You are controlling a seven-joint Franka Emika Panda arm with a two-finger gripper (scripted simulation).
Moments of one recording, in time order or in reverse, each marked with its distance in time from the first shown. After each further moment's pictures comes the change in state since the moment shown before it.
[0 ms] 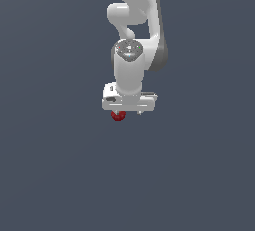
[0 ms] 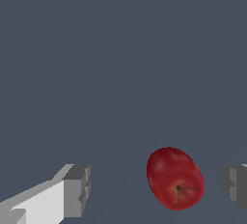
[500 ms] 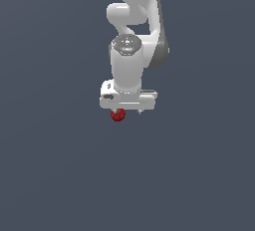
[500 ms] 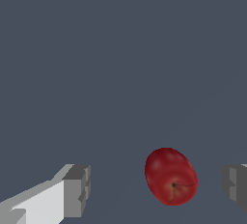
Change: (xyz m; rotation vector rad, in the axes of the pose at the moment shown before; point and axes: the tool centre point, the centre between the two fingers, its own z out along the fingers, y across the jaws) arm 0.005 0.003 -0.015 0.011 0.010 0.015
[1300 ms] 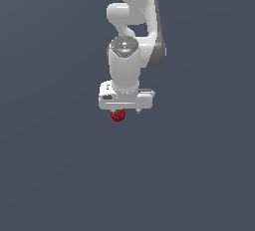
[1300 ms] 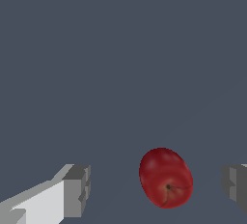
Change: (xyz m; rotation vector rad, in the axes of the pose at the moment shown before) arm -0.006 0.007 0.007 0.000 0.003 -0.059
